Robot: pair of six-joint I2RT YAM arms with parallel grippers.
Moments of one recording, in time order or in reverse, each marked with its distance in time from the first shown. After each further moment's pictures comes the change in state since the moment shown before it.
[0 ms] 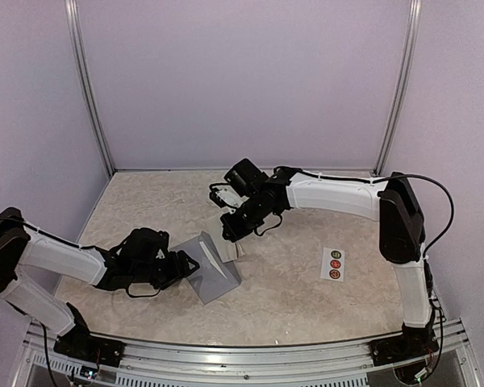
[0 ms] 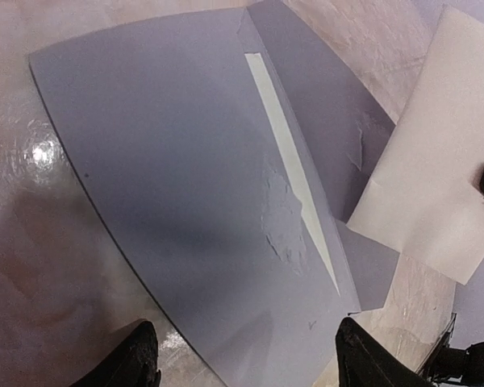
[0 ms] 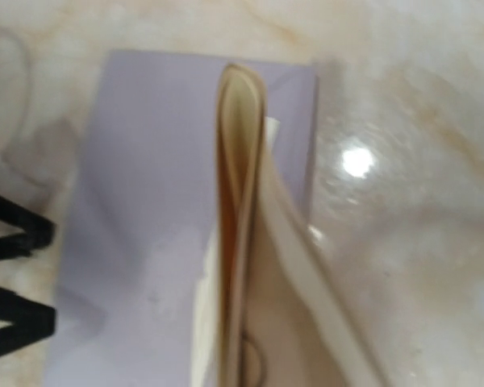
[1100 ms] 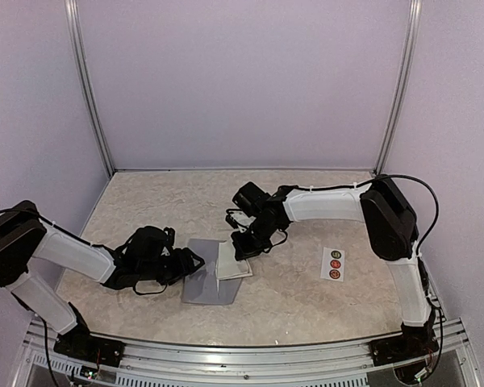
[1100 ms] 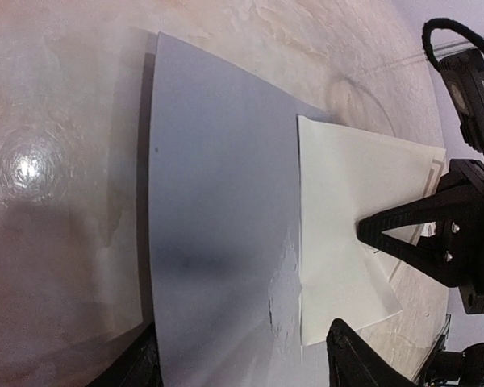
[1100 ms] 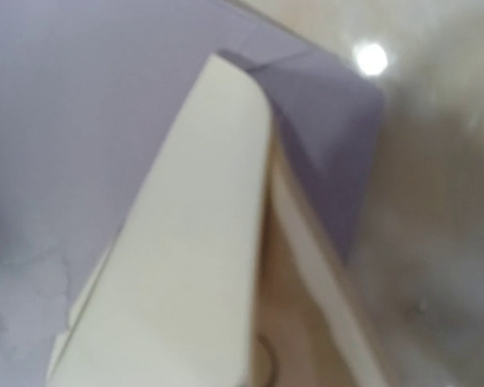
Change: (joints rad) left arm 0.006 0.113 0.027 0.143 0.021 0.017; right arm -0.050 0.087 -0.101 0.014 -0.059 0.172
